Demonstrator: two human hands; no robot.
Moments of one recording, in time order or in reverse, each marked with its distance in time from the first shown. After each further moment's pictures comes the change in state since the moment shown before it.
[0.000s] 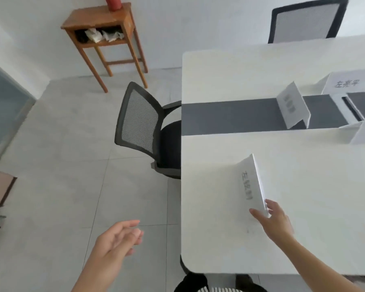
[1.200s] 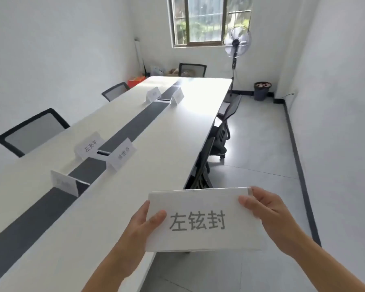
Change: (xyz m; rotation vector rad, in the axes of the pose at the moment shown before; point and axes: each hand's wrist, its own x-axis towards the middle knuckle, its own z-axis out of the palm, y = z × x) left_hand -0.200 0.108 0.334 0.217 -1.368 0.390; right_hand -0.391 0.202 -0.220 1.010 0.812 -0.221
